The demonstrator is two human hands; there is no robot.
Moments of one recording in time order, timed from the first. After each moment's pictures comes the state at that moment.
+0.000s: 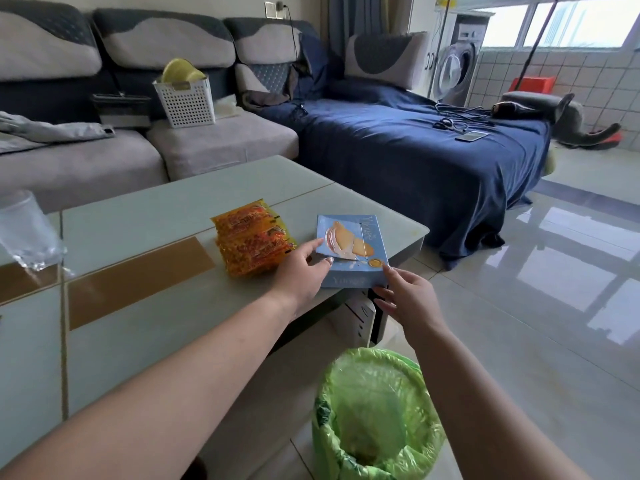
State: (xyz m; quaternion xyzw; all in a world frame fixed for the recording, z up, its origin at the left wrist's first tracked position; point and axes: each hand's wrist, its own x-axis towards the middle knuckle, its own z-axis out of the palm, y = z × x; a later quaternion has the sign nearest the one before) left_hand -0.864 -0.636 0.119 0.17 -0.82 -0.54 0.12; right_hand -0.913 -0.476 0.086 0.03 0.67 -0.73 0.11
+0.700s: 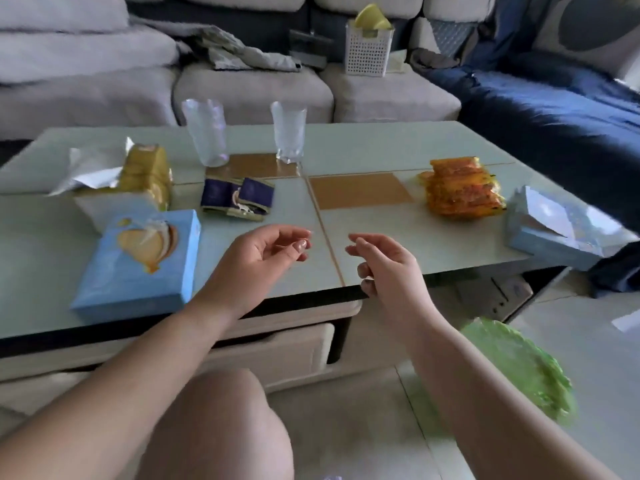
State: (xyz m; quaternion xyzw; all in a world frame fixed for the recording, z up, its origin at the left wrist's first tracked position) left_hand -0.501 -0.785 0.144 0.23 -0.75 -0.56 0.27; right_hand -0.639 -0.665 0.137 -0.21 0.68 -0.64 0.28
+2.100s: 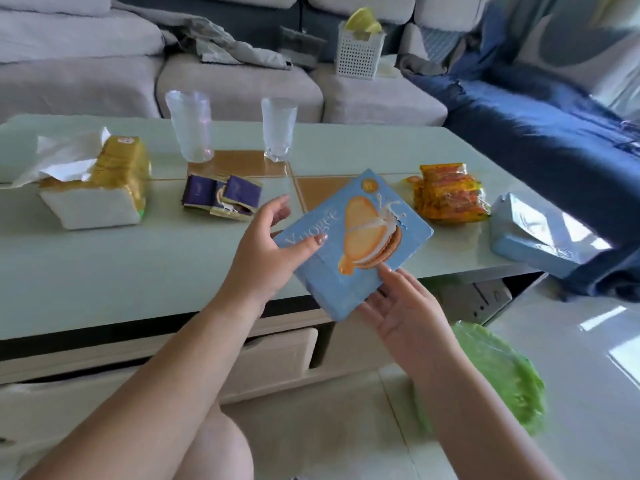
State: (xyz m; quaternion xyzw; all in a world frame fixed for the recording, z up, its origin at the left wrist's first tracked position) left_hand -0.547 -0.778 0.136 0.29 -0.68 -0.59 0.33; right_hand -0.648 -0.629 0.119 -0.07 0.47 -0.78 0.41
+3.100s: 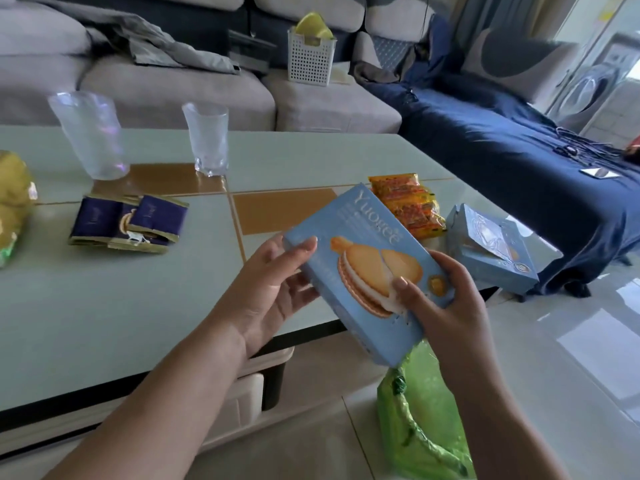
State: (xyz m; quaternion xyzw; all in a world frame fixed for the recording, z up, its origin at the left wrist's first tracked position) left_hand -0.637 -0.762 0.122 0.14 -0.43 -0.87 0.17; right_hand -0.749 -0.586 0.114 -0.21 0.75 -0.63 0.04
